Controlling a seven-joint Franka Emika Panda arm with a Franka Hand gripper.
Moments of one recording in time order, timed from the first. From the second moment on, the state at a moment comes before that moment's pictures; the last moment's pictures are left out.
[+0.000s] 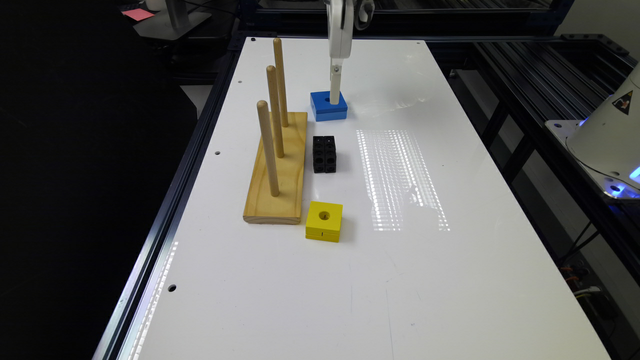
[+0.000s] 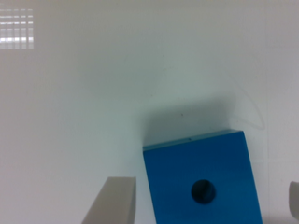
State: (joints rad) arm -0.37 0.34 0.08 -2.24 0.00 2.58 0.50
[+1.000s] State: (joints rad) arm -0.37 0.44 0.10 -2.21 0.00 2.67 0.50
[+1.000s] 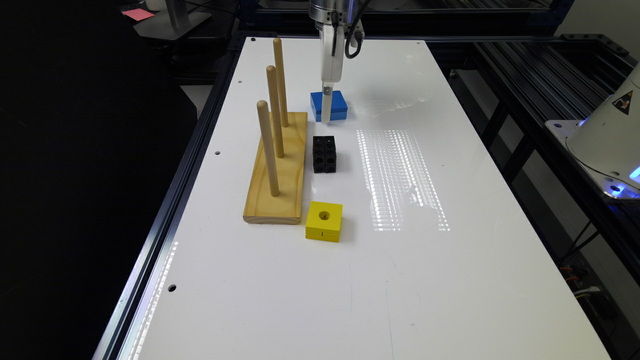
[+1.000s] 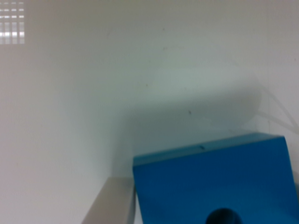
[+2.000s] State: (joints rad) arm -0.37 0.46 0.10 -2.20 -0.01 2.69 0.50
